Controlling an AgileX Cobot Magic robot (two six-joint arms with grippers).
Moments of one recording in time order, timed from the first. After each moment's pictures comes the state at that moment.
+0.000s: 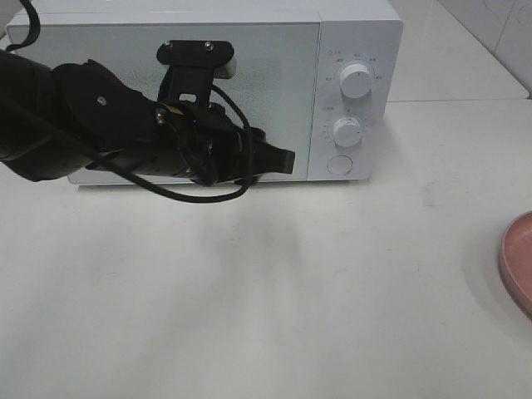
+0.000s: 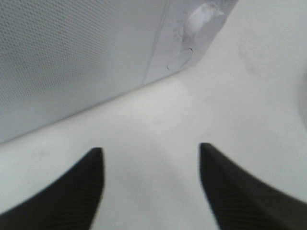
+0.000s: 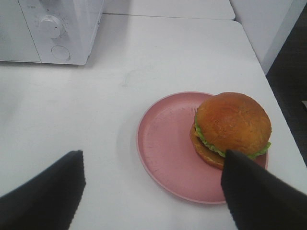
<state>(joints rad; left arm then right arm) -0.77 1.79 -0.99 -0.78 -0.06 0.49 0.09 0.00 -0.50 -0.06 1.01 0.05</state>
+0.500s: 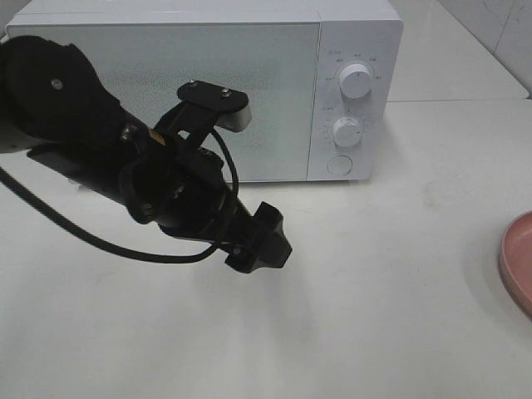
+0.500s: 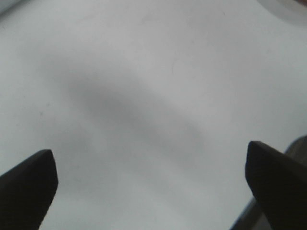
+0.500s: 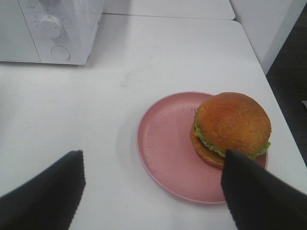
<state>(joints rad) -0.76 1.70 -0.97 -0.56 0.37 0.47 0.09 0.00 -0.50 -0.06 1.01 0.05</state>
